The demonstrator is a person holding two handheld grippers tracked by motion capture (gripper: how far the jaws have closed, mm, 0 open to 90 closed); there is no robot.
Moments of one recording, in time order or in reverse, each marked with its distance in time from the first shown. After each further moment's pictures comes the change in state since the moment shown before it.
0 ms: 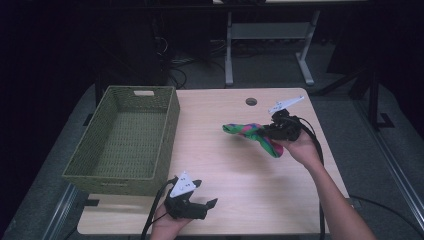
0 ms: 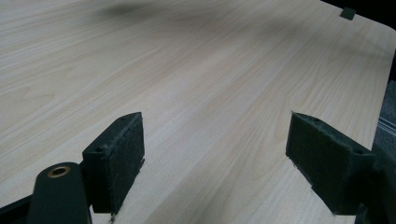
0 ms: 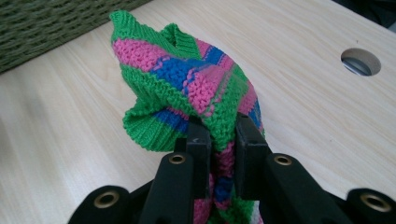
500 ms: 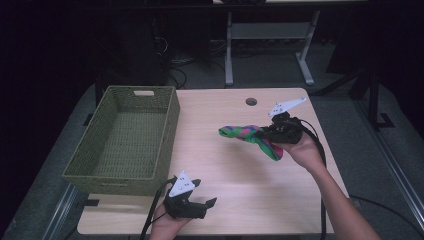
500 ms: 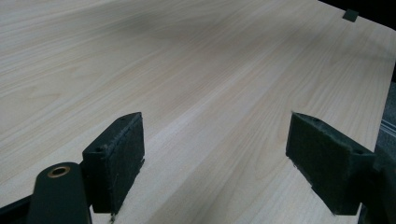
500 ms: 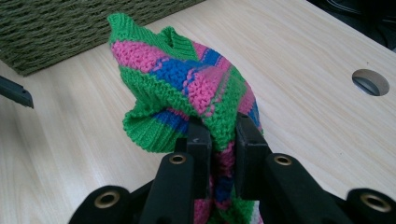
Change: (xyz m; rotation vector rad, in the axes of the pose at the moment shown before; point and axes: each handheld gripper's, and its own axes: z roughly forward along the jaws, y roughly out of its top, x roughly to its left) left arm 0.002 0.000 -0.001 0.000 0.005 0.002; right arm 0.020 0.004 -0.017 -0.031 0.026 -0.060
